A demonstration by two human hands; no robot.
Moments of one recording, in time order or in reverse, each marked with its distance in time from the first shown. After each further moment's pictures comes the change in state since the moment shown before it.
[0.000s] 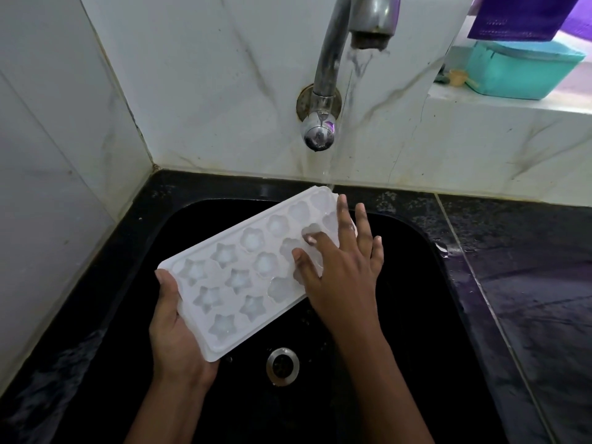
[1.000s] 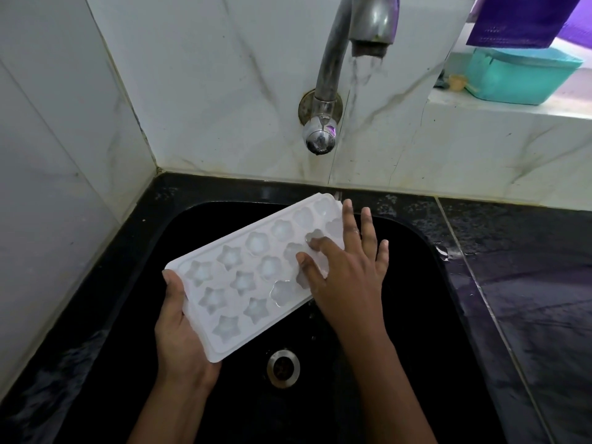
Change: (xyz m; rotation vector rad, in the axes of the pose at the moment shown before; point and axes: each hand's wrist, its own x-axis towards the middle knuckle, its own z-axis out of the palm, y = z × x) left_hand -0.015 0.003 0.028 0.123 0.100 0.060; right_hand 0.001 0.002 -0.007 -0.027 -0.051 0.026
